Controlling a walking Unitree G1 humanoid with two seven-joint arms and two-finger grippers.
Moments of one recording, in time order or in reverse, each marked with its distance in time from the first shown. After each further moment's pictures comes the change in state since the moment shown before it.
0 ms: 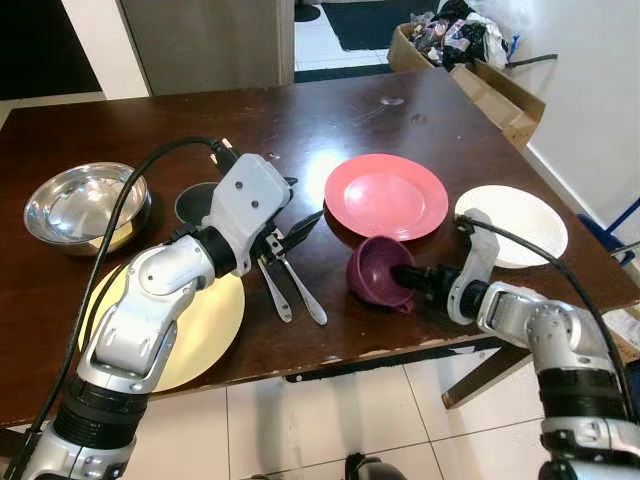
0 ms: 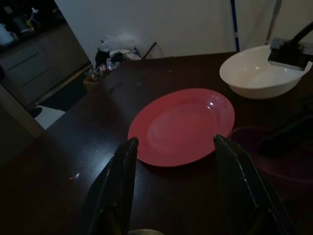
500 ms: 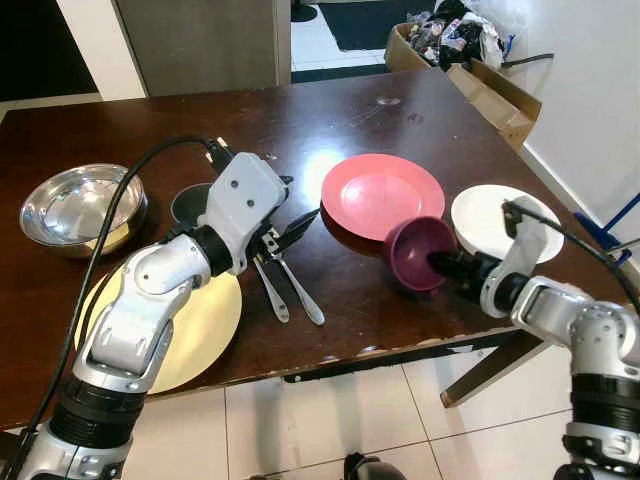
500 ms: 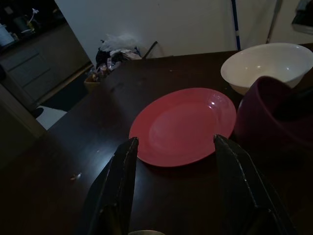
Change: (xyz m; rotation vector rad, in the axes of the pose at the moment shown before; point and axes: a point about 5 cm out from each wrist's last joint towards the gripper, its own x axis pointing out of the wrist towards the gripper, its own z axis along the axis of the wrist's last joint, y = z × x) left arm -0.002 0.003 -0.001 0.008 0.007 0.004; right arm -0.027 -0.002 0.011 0.054 -0.053 -0.053
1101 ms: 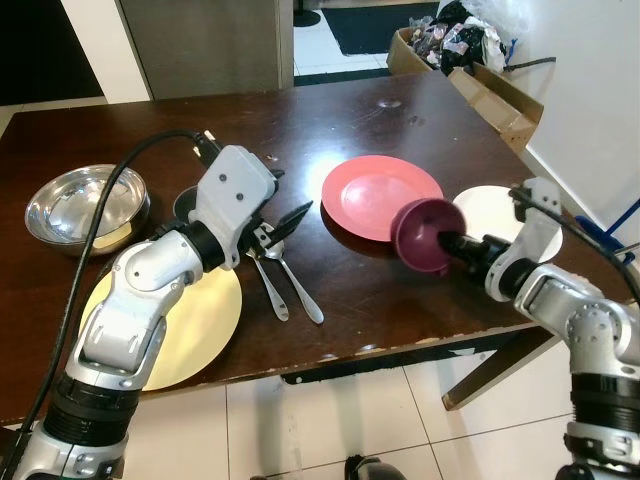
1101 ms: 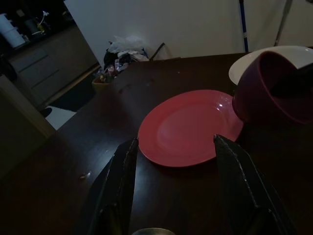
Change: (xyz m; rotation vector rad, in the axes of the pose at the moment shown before) left arm -0.004 0.007 0.001 0.004 -0.006 0.024; right arm -0.008 0.000 0.024 -0.098 -0.144 -0.051
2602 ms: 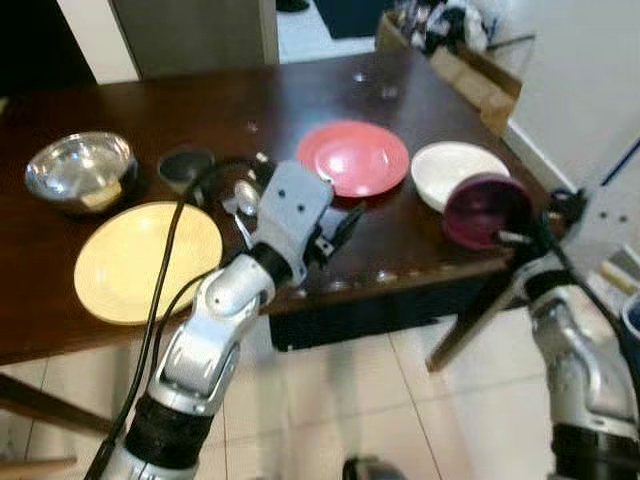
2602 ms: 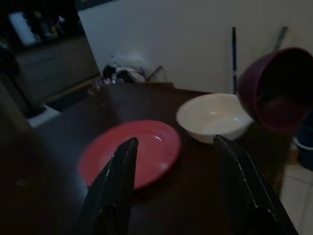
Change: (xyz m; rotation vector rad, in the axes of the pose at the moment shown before) left arm 0.032 -0.049 0.007 -0.163 -0.089 0.098; right arm -0.030 -0.004 0.010 -0.288 -0.526 -0.350
